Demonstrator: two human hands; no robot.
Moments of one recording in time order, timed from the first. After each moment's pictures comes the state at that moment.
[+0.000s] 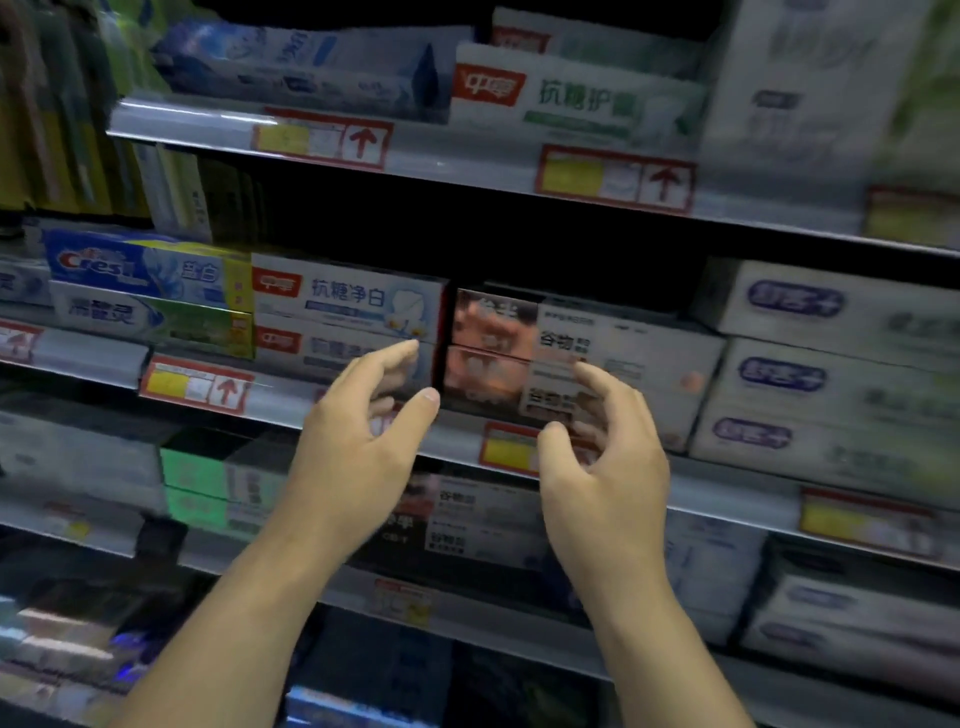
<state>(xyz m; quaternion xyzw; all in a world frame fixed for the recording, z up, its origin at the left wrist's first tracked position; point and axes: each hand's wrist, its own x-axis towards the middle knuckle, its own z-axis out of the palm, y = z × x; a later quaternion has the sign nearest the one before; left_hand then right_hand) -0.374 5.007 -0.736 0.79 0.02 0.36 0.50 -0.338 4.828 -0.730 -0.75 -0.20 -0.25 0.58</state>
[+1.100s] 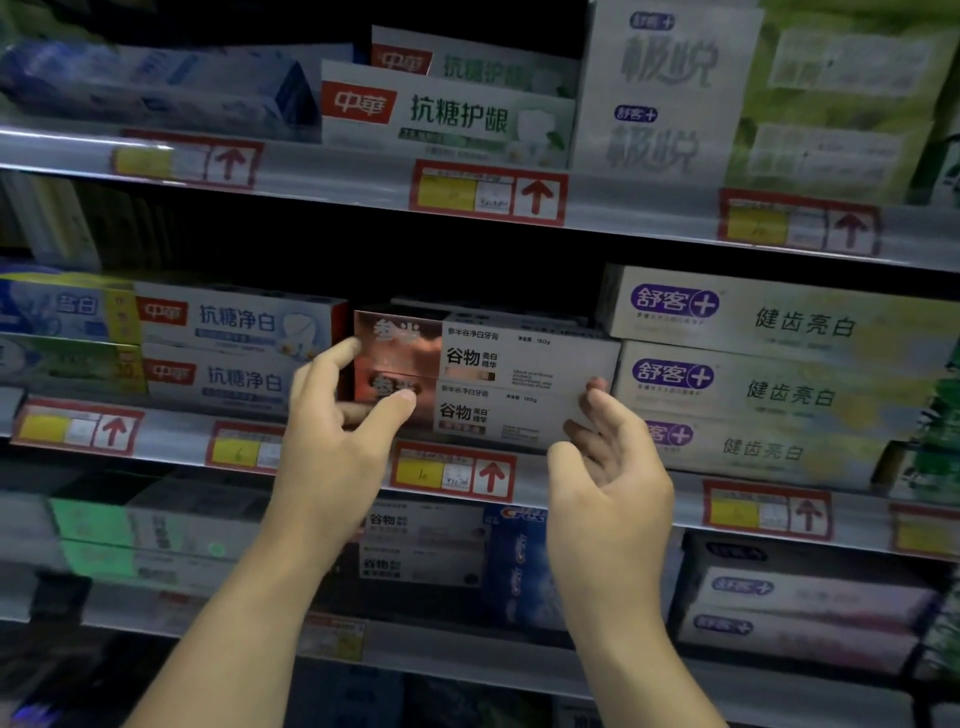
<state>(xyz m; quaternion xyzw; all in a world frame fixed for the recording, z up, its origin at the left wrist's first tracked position) -0.330 4.960 -0.729 0.73 0.02 0.37 0.57 -0.327 4.773 -0.731 -0.66 -0.10 -0.24 0.70</state>
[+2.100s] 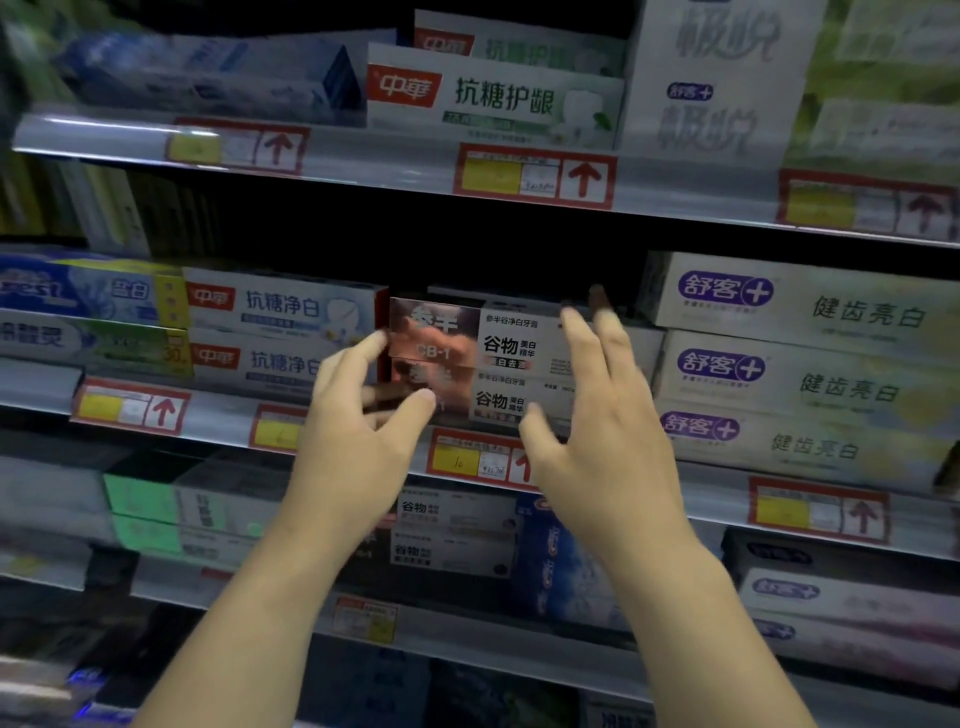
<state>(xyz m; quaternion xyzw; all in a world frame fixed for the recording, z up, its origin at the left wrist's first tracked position) -0.341 4.968 -0.730 0.75 0.02 0.38 0.55 -0.308 4.784 -0.703 -0.88 -0.23 -0.30 0.29</state>
